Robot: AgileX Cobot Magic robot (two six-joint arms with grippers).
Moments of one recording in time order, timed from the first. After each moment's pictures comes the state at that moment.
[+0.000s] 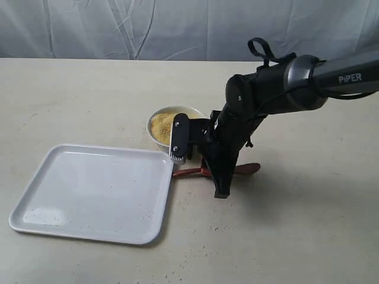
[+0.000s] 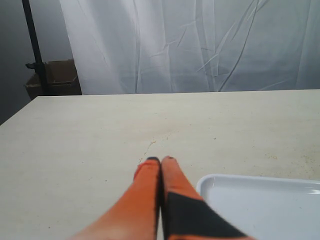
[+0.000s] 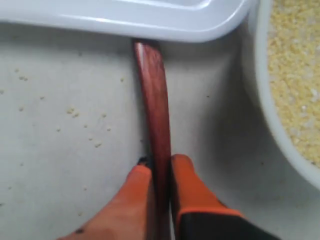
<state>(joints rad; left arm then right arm) 0.01 0.01 0.00 0.07 0.21 -0.03 0.62 2.02 -1.19 0.24 0.56 -1.20</state>
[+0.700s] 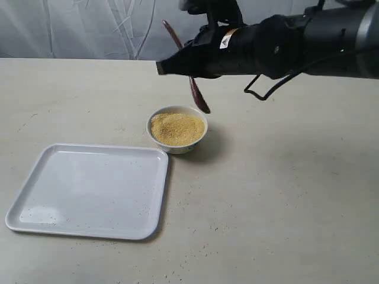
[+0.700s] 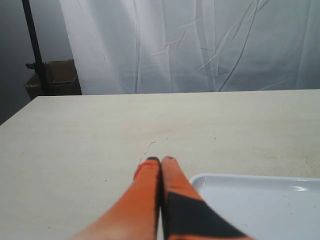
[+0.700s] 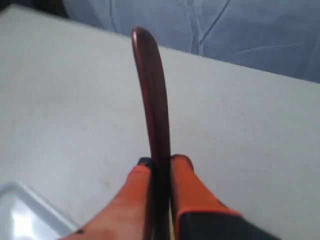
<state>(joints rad) 0.01 0.01 0.00 0.07 0.21 -0.03 0.62 1.77 -1.19 0.21 0.04 -0.08</state>
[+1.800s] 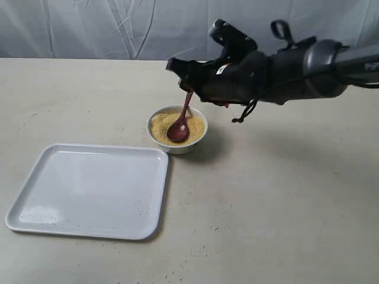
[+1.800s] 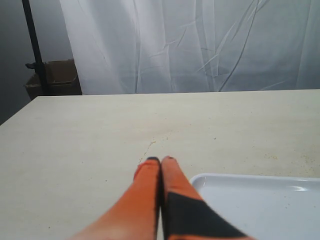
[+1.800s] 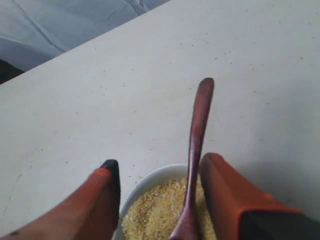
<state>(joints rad) 0.01 0.01 0.00 0.07 0.21 -0.03 0.57 1.95 -1.19 0.51 -0.06 0.22</state>
